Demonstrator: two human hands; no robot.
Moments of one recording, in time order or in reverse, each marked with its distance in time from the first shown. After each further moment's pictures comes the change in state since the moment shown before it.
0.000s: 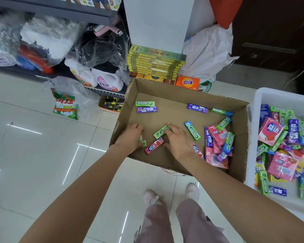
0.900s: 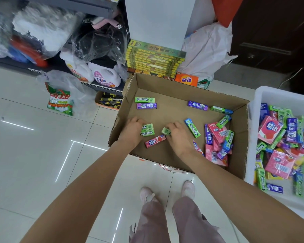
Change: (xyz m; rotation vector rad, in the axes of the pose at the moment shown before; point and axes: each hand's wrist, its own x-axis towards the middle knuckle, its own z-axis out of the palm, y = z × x) left_hand 0.009 0.002 0.007 -0.103 0.118 -0.048; right_hand 0.002 -0.005 -0.001 0.164 0.110 0.076
